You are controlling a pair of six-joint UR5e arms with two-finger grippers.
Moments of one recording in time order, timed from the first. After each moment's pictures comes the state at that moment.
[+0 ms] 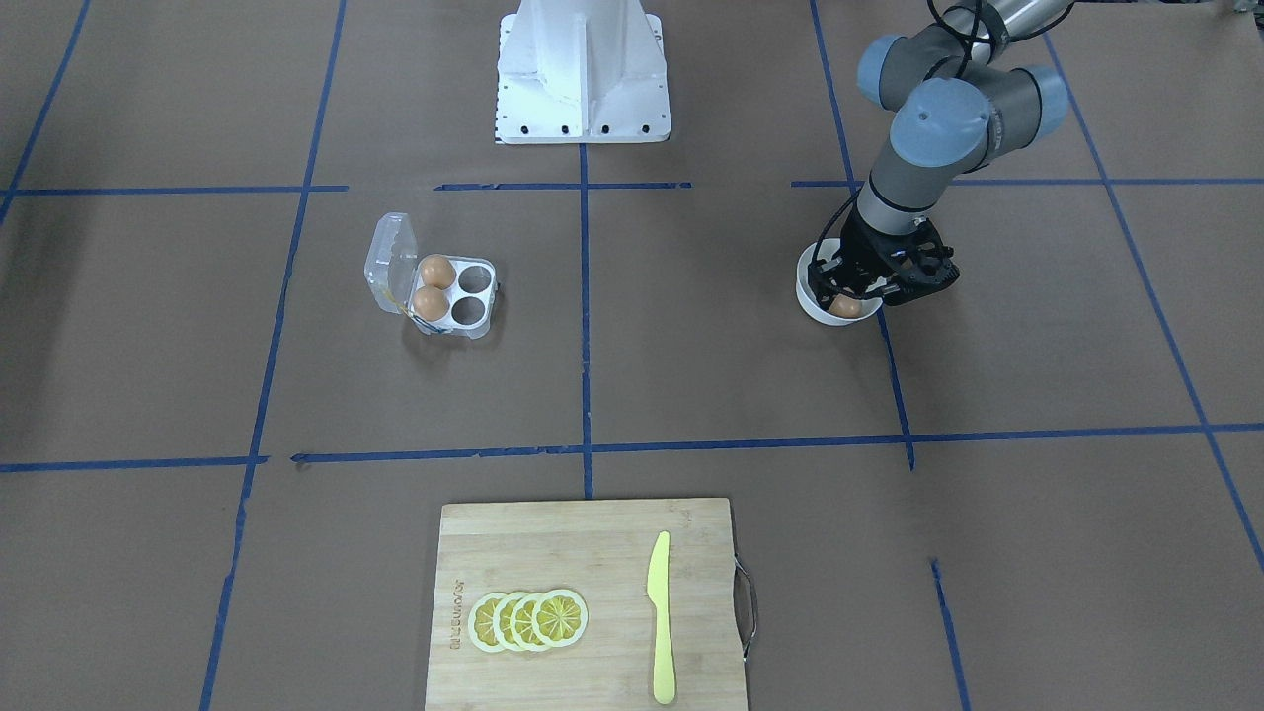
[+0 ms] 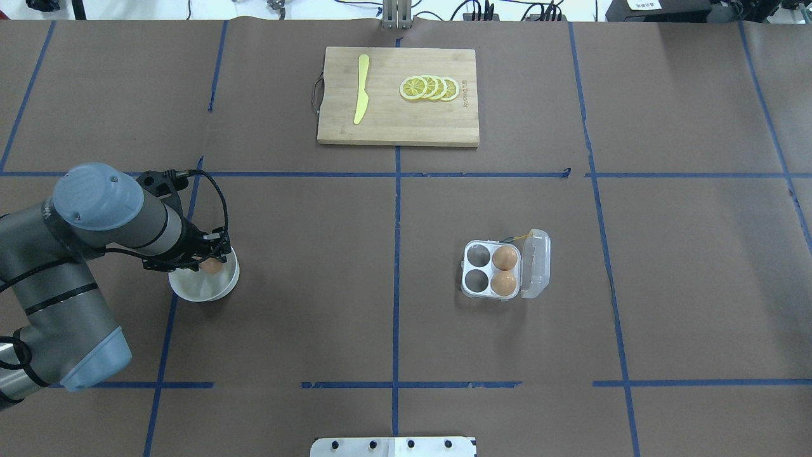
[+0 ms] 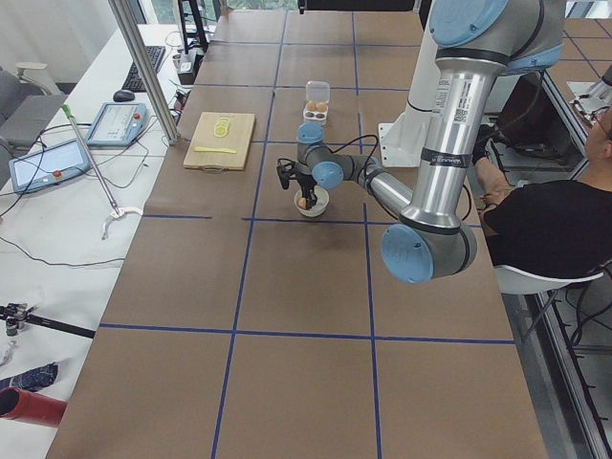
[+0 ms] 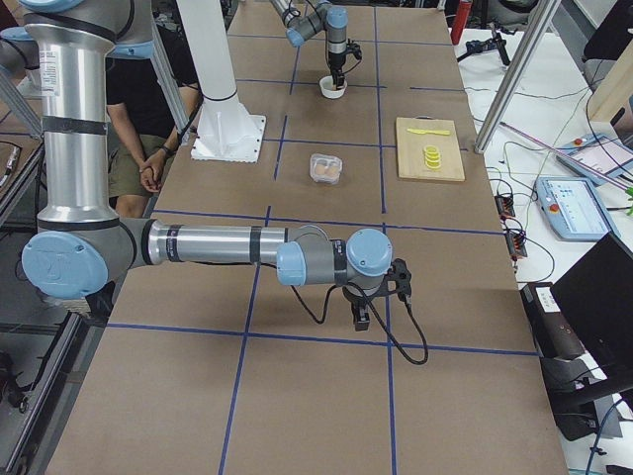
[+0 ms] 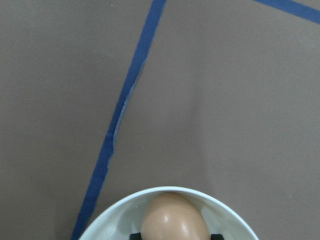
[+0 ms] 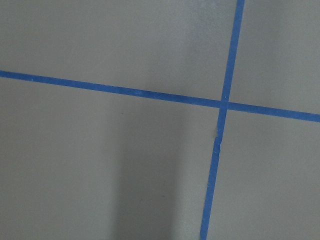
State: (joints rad) left arm -0.62 -1.79 -1.80 -1.85 -1.95 -1.45; right arm 1.52 -1.61 1.62 -1.49 2.47 -0.04
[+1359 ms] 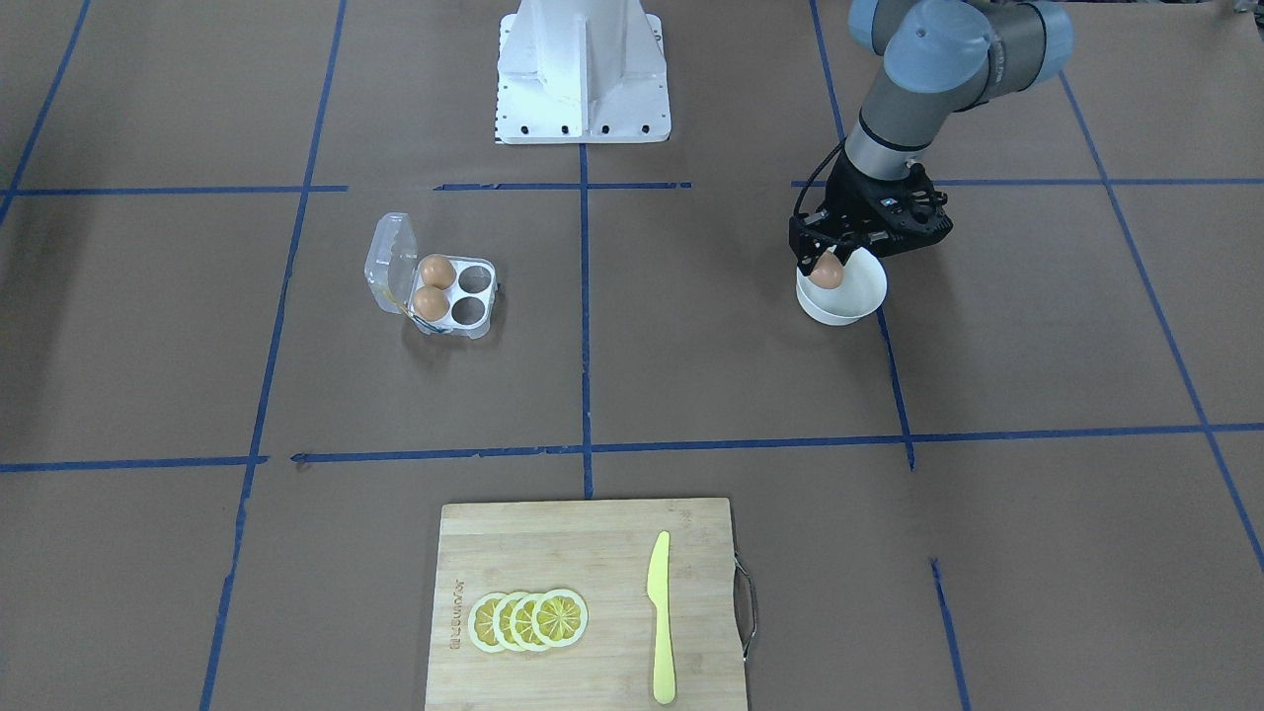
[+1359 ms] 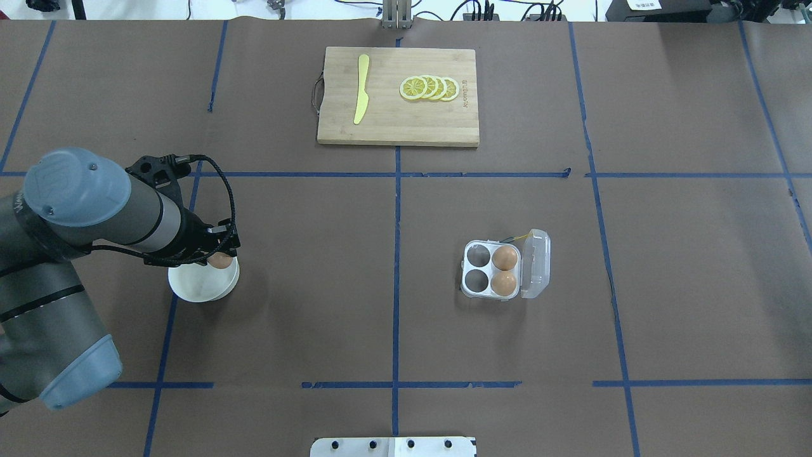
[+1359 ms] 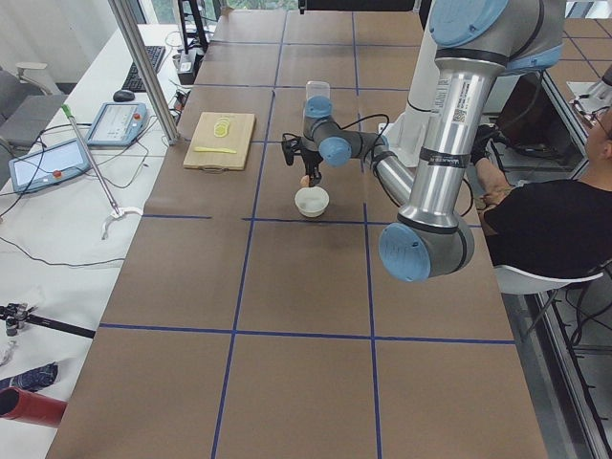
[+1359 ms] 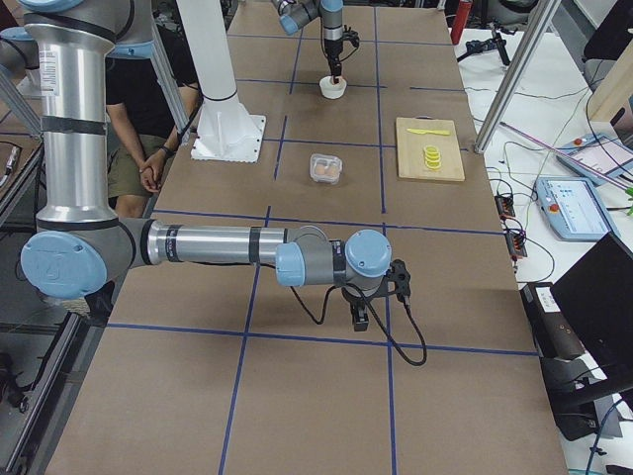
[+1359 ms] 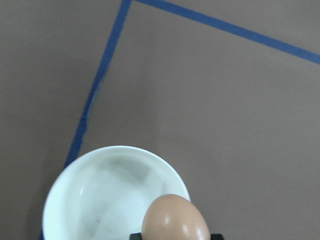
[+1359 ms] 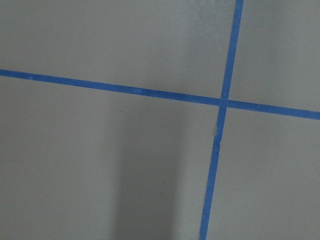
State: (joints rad) left arm -0.62 -1.83 -1.97 -1.72 -1.94 -1.45; right arm 1.52 -1.61 1.62 -1.49 2.47 -0.04
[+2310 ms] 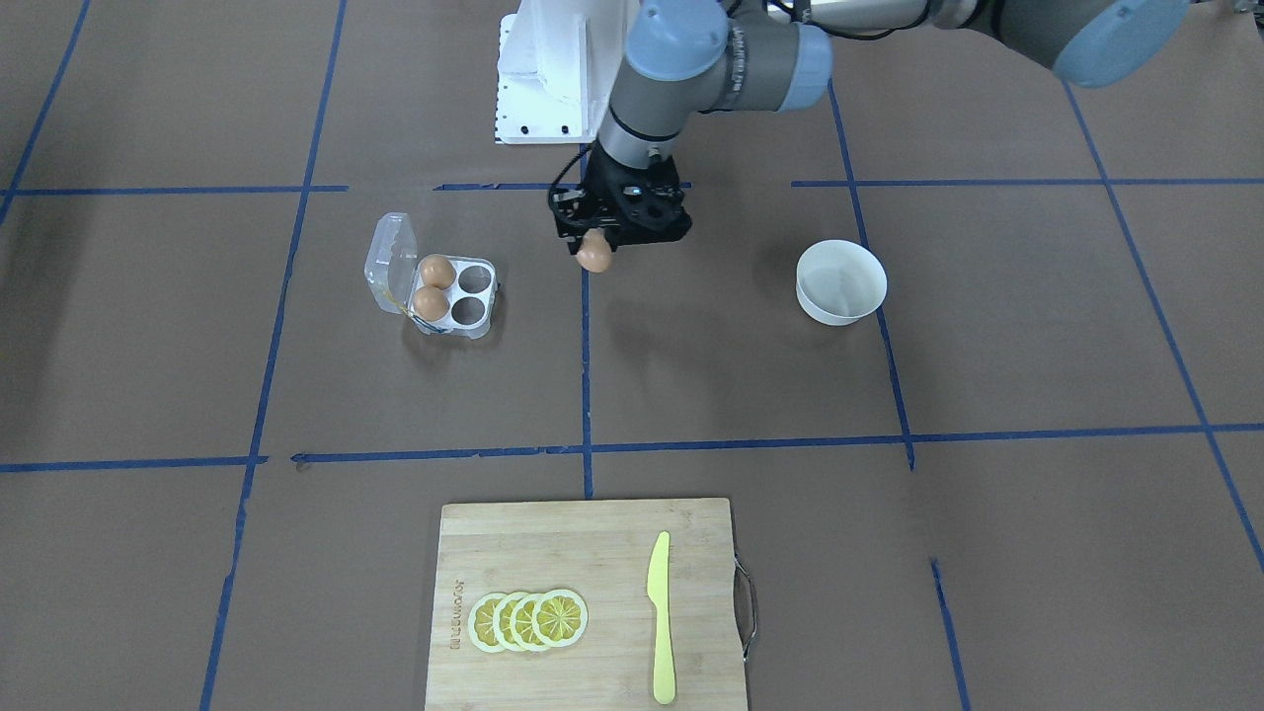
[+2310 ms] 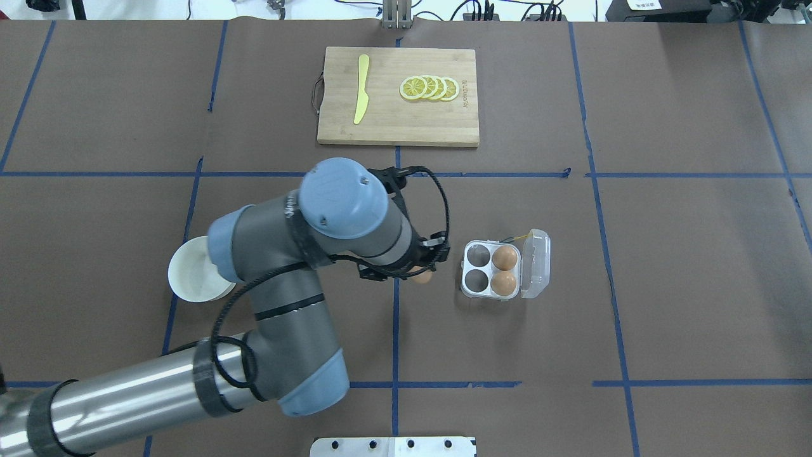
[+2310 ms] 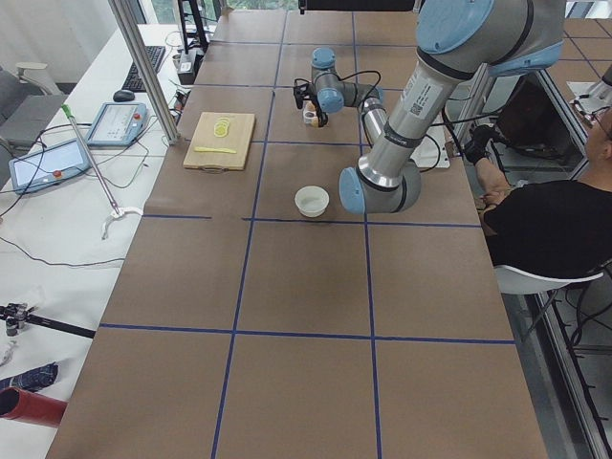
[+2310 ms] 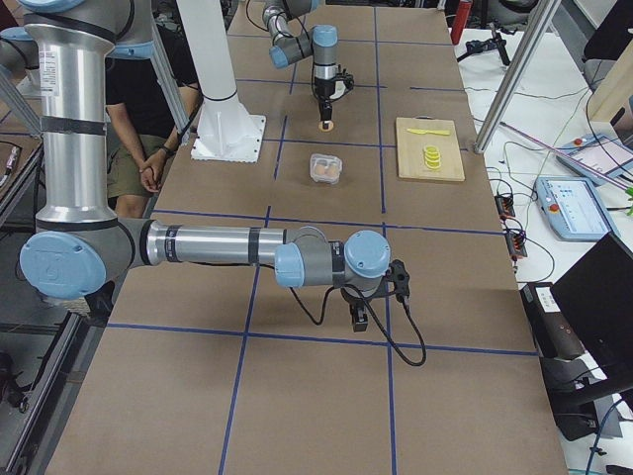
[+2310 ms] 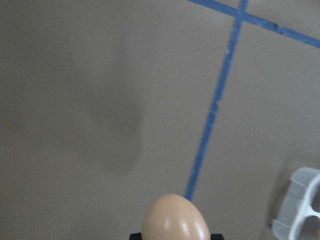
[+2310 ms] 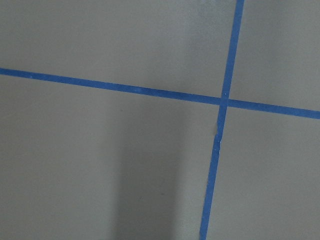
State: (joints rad) left arm -0.42 -2.40 -1.58 -1.80 -1.89 -1.59; right arm 1.52 -1.61 1.62 -1.49 2.47 -0.04
